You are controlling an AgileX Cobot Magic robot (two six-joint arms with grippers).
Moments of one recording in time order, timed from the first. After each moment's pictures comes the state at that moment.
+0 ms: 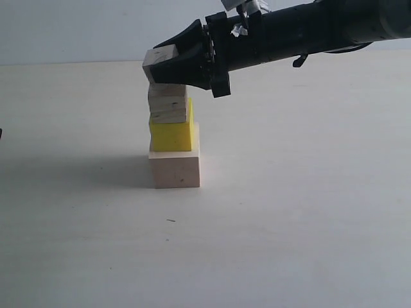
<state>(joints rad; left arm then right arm) -0.34 0.85 -0.79 -0.32 0.92 0.21 0.33 2.04 -1.39 1.54 1.21 -2.06</state>
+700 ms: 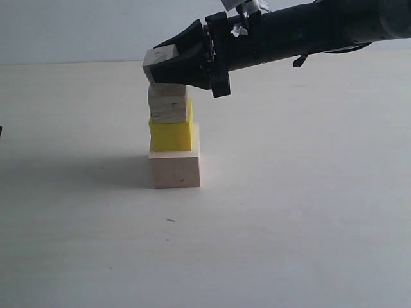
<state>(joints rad) -0.34 0.85 -0.79 -0.32 0.91 0.21 0.33 2.04 -1.39 1.54 1.21 -2.06</state>
